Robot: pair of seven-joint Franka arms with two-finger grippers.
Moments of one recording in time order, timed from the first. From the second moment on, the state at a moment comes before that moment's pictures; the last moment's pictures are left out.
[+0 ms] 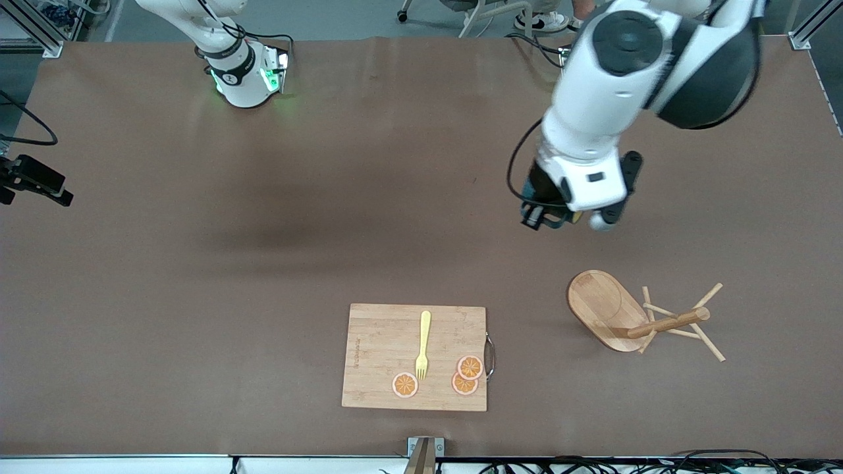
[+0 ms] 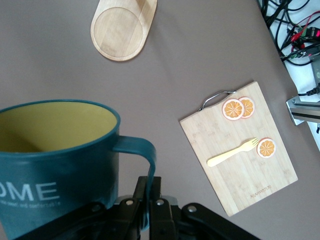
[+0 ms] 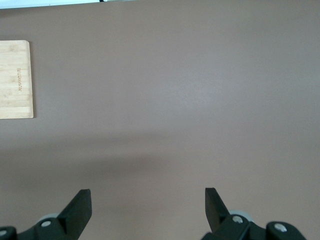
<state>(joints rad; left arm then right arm) -0.33 0.27 -0.21 -1.42 0.02 1.79 -1.58 -0.07 0.03 -0.04 -1.54 0.02 1.65 -0.05</state>
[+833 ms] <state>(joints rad) 0.00 0.26 -0.21 -1.57 -0.53 1.86 -1.30 -0.07 0.03 -0.04 -1.54 0.02 1.66 -0.06</state>
